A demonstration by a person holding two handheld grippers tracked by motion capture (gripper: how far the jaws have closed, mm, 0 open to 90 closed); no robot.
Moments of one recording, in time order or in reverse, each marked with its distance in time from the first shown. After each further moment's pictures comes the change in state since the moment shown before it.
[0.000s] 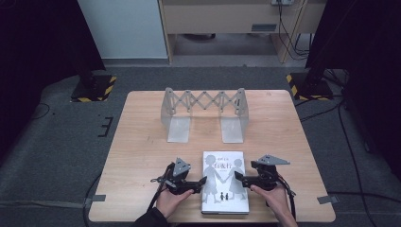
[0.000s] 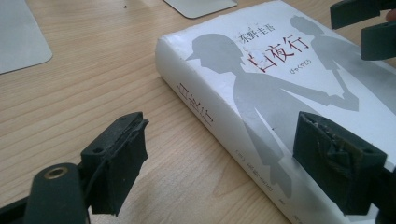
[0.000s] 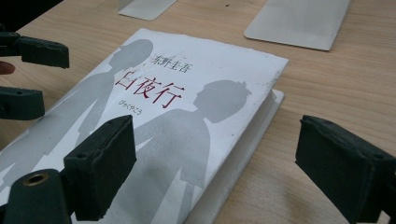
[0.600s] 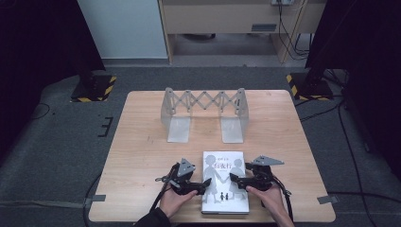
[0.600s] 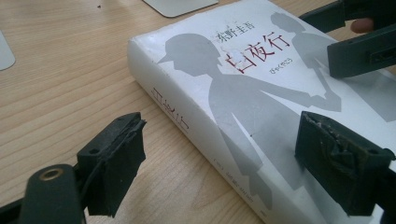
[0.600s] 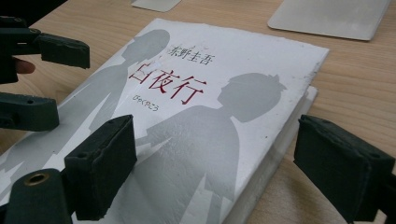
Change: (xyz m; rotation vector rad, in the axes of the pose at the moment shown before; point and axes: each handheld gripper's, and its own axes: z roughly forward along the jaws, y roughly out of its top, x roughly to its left) left arm -0.006 0.001 0.009 0.003 -0.046 0.017; right arm 0.005 -0.004 0.014 0.015 0.050 0.000
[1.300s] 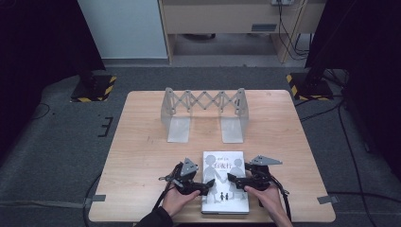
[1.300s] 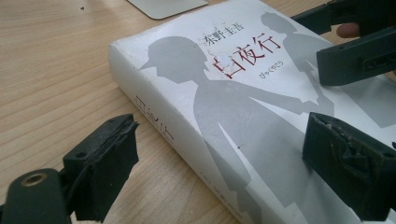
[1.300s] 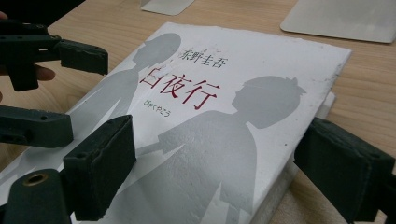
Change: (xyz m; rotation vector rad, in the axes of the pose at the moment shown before) left arm -0.003 0.002 0.008 -0.009 -0.028 0.007; right arm 0.003 0.001 0.004 -0.008 0.031 0.007
